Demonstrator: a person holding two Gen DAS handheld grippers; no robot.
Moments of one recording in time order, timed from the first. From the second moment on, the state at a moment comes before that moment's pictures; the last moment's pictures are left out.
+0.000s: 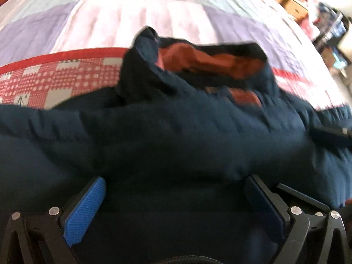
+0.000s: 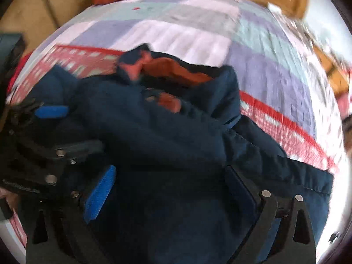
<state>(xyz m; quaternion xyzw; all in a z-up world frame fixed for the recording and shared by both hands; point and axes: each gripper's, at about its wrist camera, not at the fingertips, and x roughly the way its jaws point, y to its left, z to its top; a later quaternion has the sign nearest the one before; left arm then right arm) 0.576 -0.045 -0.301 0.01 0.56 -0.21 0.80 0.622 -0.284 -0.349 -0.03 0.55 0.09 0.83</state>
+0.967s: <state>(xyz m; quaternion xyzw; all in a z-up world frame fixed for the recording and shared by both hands) 0.637 0.052 -0.320 0.04 0.58 -0.11 0.80 0.642 -0.445 -0.356 -0.01 0.57 -0.08 0.82</state>
